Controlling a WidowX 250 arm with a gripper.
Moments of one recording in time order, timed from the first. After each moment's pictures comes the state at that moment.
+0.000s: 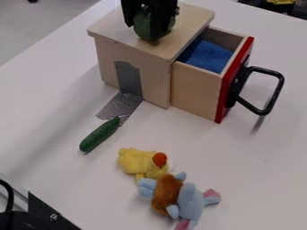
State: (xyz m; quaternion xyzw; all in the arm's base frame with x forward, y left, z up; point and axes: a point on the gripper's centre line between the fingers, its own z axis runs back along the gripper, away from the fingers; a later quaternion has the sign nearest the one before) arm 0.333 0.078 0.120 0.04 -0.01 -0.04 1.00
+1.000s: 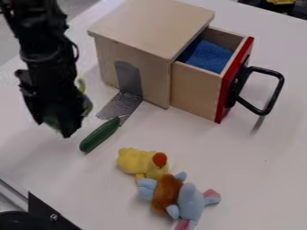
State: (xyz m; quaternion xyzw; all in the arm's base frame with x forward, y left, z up) arm 0.165 0.111 0.057 0.03 0.00 0.04 1.00
